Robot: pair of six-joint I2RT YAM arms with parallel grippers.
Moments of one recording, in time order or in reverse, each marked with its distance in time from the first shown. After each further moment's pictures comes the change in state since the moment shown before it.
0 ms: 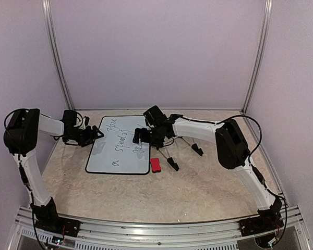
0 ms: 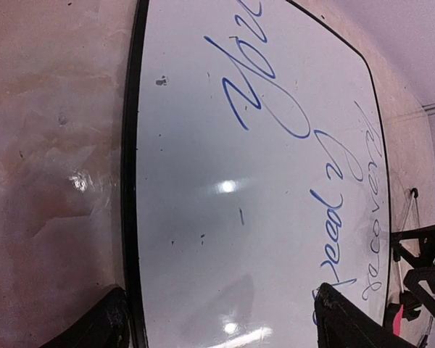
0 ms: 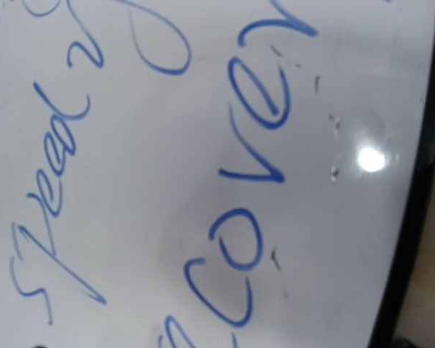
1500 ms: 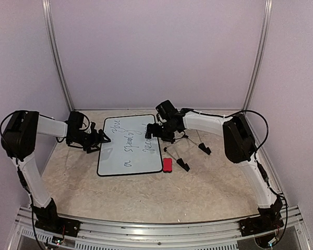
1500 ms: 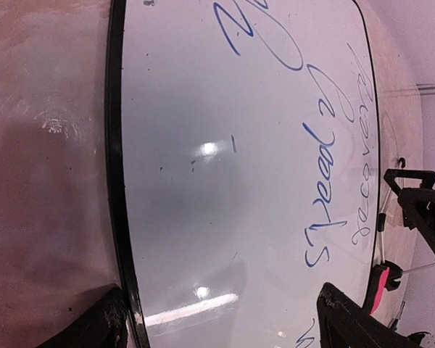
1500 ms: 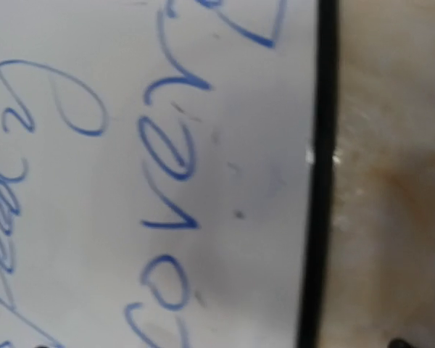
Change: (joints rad) left arm -0.087 -0.080 -0.059 -0.099 0.016 -0.134; right arm -0.108 -0.069 -0.090 -0.032 -0.009 -0.101
